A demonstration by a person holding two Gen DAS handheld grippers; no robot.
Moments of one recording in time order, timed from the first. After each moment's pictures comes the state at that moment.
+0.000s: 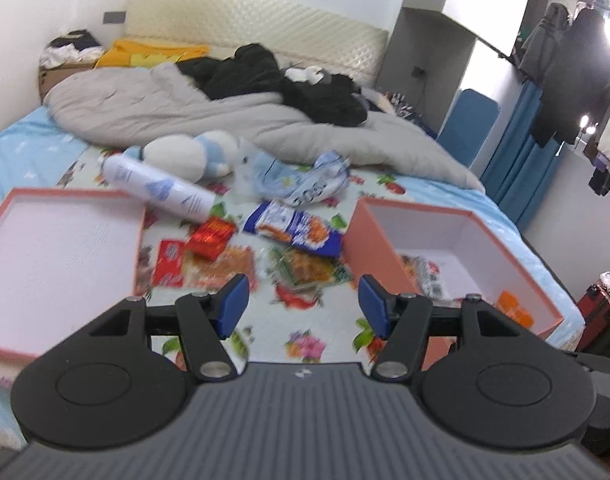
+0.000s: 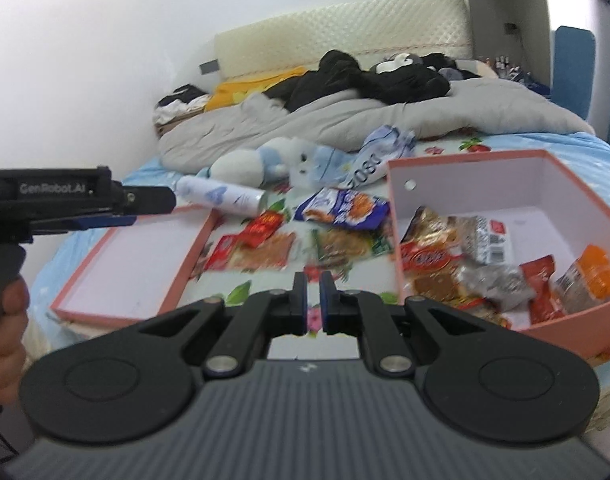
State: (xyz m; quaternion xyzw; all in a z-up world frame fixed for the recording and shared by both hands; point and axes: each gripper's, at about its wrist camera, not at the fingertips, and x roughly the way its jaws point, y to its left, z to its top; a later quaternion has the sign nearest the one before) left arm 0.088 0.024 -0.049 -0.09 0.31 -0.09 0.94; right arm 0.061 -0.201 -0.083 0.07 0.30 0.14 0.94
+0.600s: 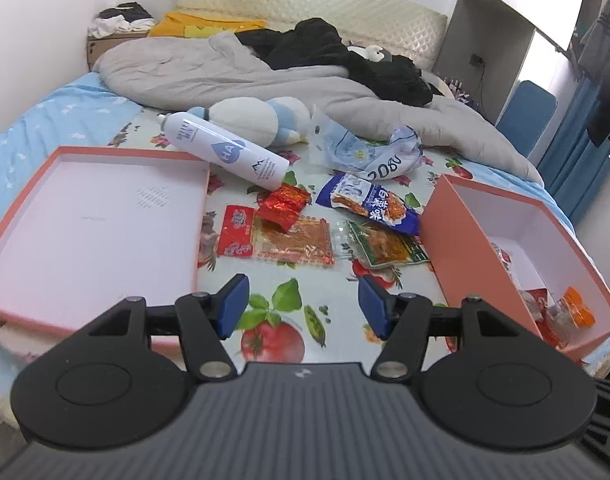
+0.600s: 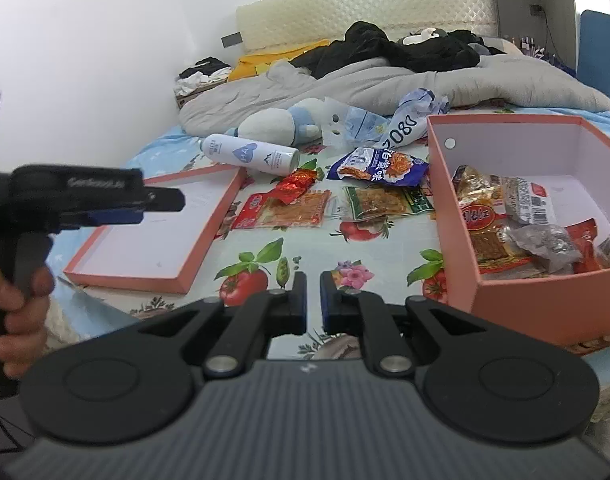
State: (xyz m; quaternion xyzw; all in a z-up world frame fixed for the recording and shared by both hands) left arm 0.125 0.068 -0.102 -0.10 0.35 -0.01 0.93; right arm 0.064 -0.170 -0.120 0.07 0.32 0.17 0.93
